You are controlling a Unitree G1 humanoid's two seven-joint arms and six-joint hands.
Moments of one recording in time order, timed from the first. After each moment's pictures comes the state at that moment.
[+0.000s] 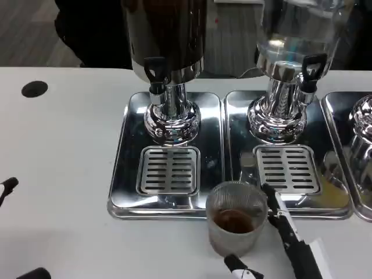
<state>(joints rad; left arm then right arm) 0.72 0.53 0.49 -0.12 0.33 -0.68 -0.12 0.35 -0.14 0.20 0.39 -0.36 -0.80 -0.28</state>
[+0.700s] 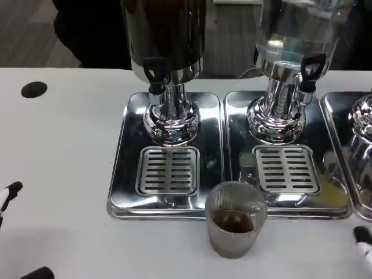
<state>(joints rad) 0.68 0.53 0.46 -0.07 0.34 -0.68 -0.11 0.48 -0.26 -0.15 0.23 -0.17 -0.84 -0.20</state>
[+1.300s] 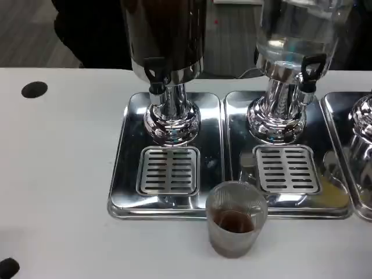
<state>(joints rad) 0.63 0.55 0.50 0.12 0.48 -0.73 0.13 0.47 -0.30 -0.29 0.03 -0.76 -0.66 -0.48</state>
